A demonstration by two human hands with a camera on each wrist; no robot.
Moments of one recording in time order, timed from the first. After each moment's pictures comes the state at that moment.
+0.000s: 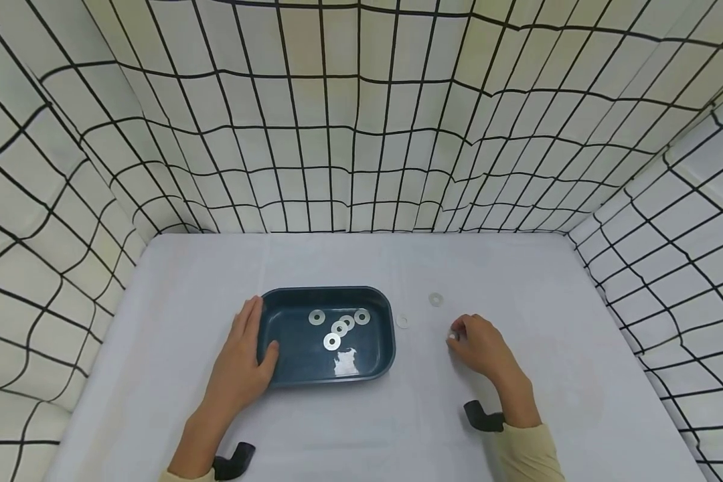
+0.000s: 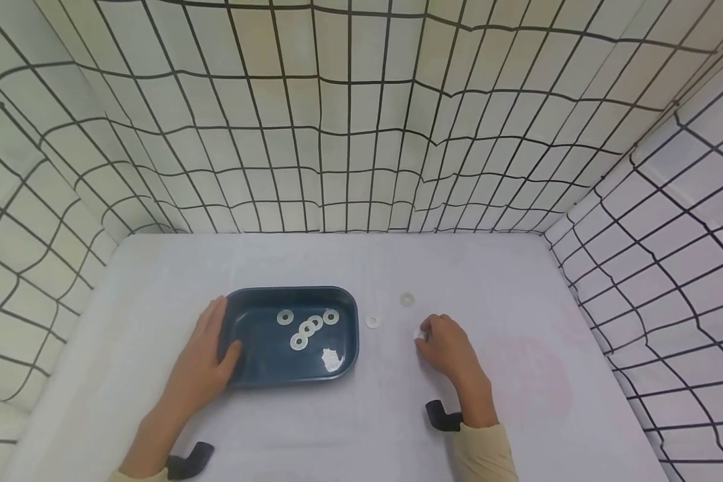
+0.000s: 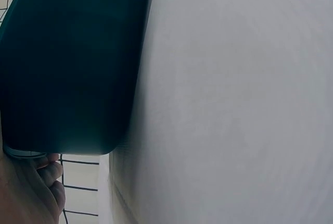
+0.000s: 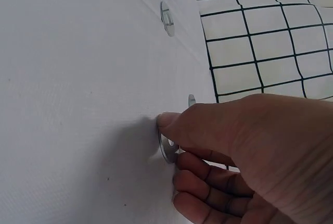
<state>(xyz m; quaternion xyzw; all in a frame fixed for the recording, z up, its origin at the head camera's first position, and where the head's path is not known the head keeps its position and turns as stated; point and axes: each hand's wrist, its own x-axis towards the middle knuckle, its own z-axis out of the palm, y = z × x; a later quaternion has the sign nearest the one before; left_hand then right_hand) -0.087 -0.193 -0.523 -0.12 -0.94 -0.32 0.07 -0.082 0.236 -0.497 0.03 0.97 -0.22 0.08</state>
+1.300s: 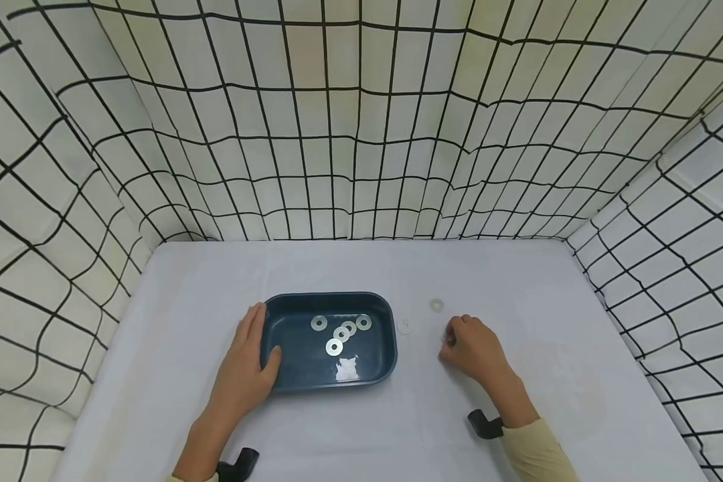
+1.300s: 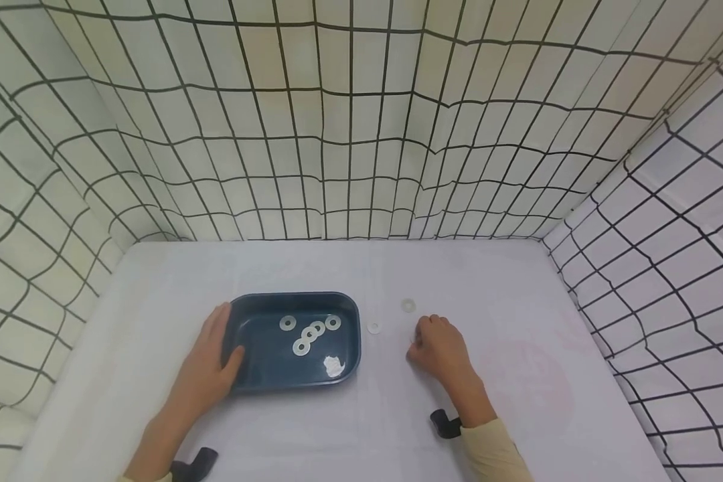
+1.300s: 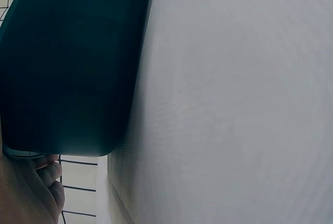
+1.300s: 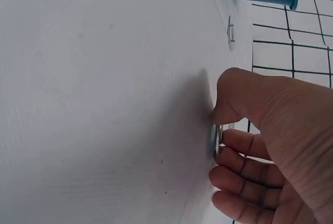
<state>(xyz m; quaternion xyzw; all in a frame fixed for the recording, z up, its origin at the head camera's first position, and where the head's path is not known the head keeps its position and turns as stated) -0.087 -0.191 -0.520 -0.11 -0.94 -0.33 0.05 -0.086 0.223 -0.503 -0.04 0.99 -0.11 0.00</state>
